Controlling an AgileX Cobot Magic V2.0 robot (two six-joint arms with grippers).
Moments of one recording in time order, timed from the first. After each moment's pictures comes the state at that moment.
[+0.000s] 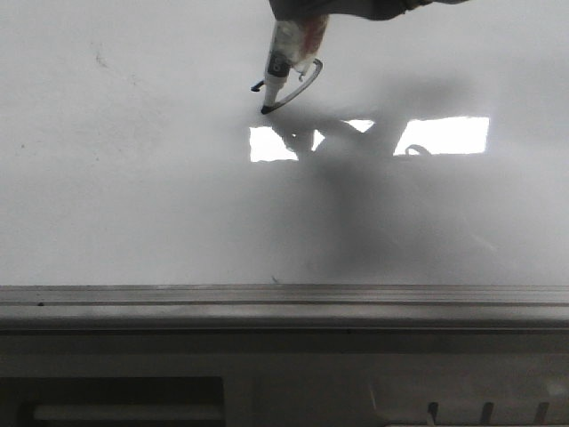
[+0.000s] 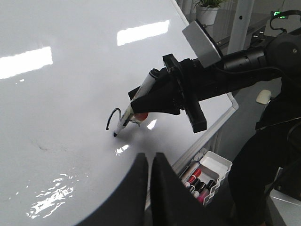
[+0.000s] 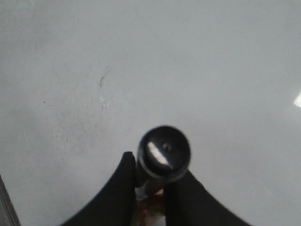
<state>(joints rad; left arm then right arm) -0.95 0.27 -0.68 0.02 0.63 -0.05 0.80 1.17 -0.70 0.59 -0.15 -0.90</state>
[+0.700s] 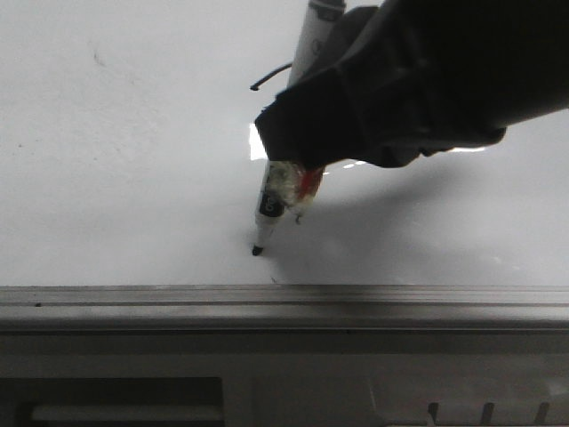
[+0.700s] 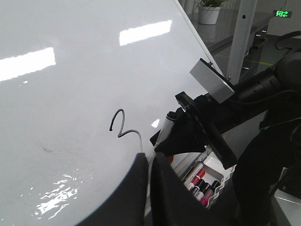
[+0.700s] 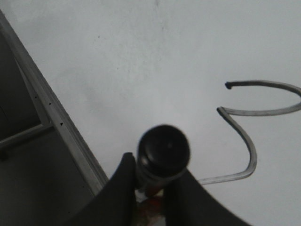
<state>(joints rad) -0.95 0.27 -0.68 0.03 0.62 -0.05 0.91 1.17 -0.59 0.77 -0.12 -0.90</state>
